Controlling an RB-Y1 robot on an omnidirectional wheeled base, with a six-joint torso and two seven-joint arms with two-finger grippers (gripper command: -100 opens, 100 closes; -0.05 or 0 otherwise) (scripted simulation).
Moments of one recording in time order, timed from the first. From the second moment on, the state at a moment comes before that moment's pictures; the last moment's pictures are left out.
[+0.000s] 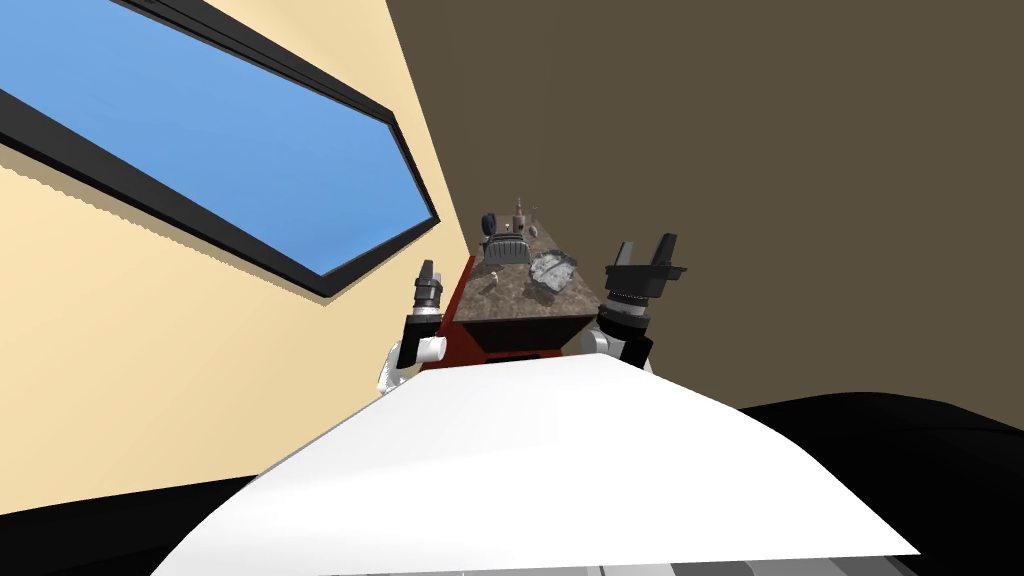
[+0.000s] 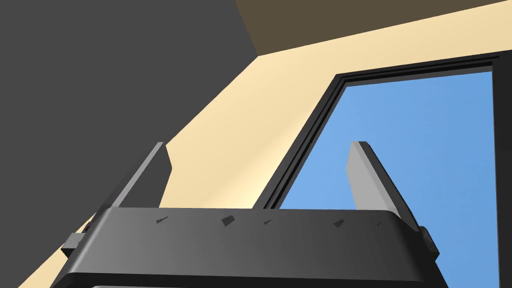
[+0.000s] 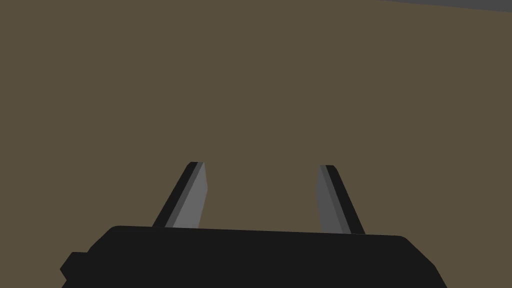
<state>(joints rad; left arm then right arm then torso) 0.33 0.18 0.01 -2.12 -0.03 -0.28 -0.13 0.47 0.04 -0.07 -2.35 -0.09 -0.60 -0.15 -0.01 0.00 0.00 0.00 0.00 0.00</state>
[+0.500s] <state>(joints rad) 0.23 0.21 -0.02 -1.98 -0.09 -0.19 -0.15 0.47 0.04 -0.07 -2.35 -0.09 -0.60 -0.15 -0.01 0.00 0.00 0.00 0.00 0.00</state>
